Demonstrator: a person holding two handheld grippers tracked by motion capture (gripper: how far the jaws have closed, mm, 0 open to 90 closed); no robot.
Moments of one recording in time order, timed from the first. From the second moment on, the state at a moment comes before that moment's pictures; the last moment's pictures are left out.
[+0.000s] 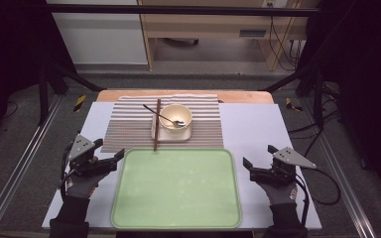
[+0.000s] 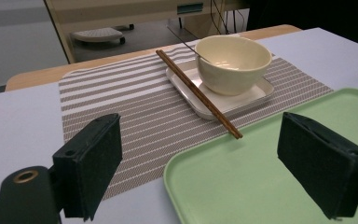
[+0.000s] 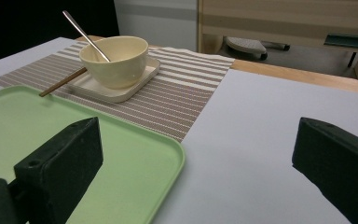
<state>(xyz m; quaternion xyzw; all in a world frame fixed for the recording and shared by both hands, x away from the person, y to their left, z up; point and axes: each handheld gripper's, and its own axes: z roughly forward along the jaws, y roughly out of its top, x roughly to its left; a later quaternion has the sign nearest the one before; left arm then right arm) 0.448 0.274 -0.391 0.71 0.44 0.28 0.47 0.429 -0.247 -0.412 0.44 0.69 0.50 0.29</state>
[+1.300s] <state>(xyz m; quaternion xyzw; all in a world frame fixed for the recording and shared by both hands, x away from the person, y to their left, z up) 0.564 0.205 -0.424 0.75 0.46 0.26 0.40 0.433 -0.242 -0.417 0.44 0.70 0.48 0.29</state>
